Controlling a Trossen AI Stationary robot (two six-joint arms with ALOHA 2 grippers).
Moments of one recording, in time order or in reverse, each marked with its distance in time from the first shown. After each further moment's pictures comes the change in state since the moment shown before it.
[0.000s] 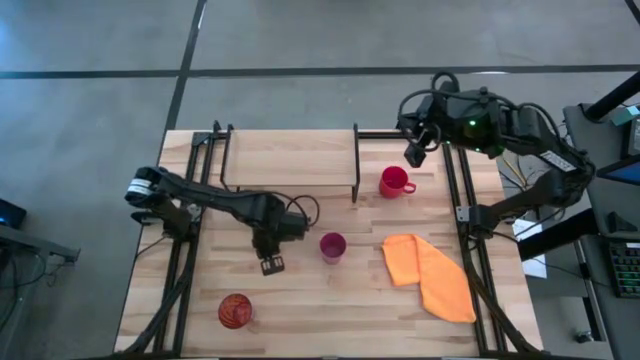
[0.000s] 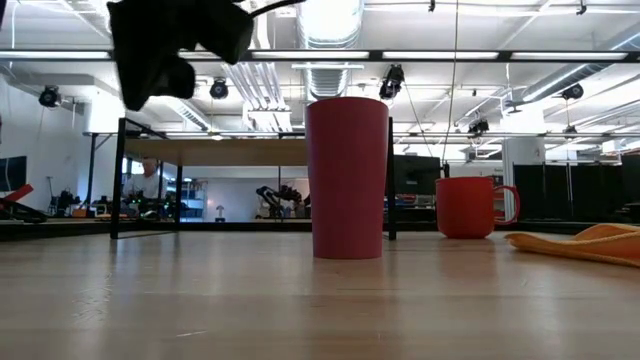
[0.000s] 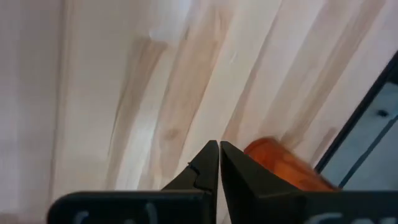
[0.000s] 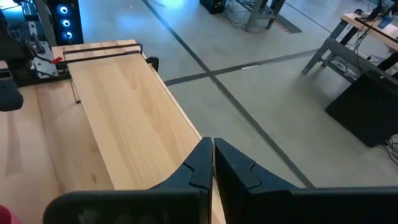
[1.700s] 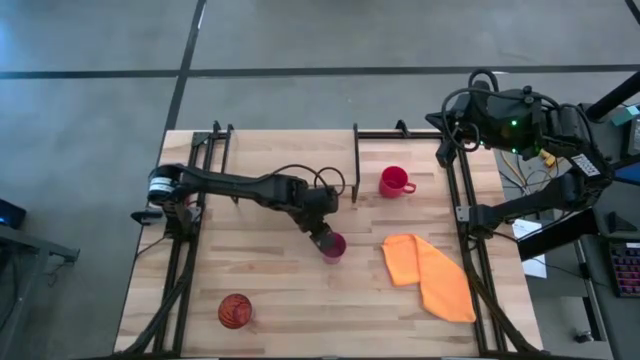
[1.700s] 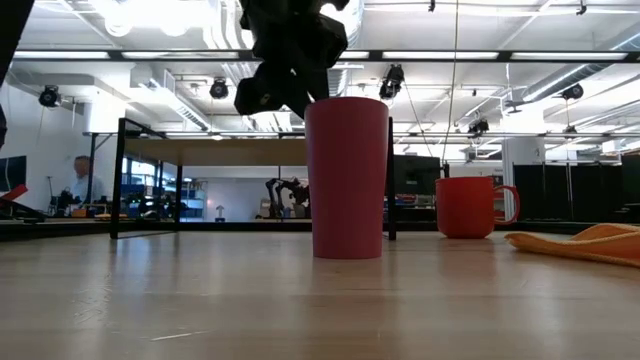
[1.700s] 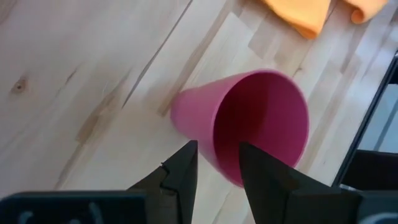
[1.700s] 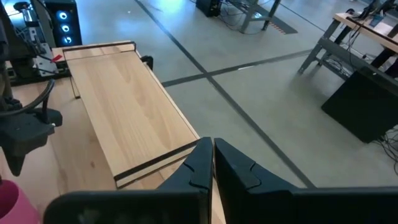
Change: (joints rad) left arm 0.136 0.147 0.147 0.442 -0.109 -0.196; right arm 0.000 -0.134 -0.004 -0.116 0.004 0.011
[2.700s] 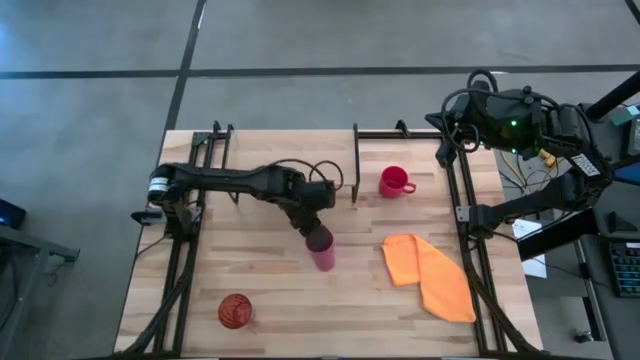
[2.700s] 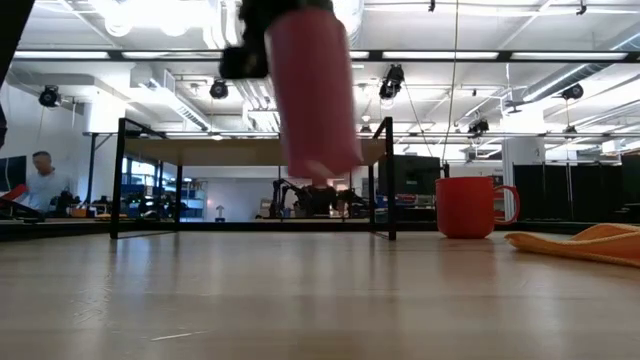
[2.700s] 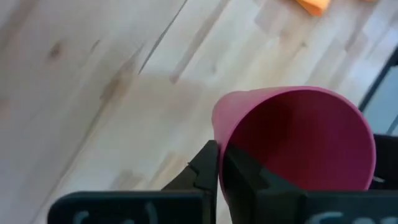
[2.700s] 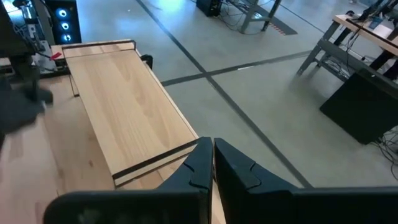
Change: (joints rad) left arm -0.002 -0.008 0.188 -0.309 0.013 0.000; right arm 0.000 0.000 0.000 -0.003 0.000 -0.018
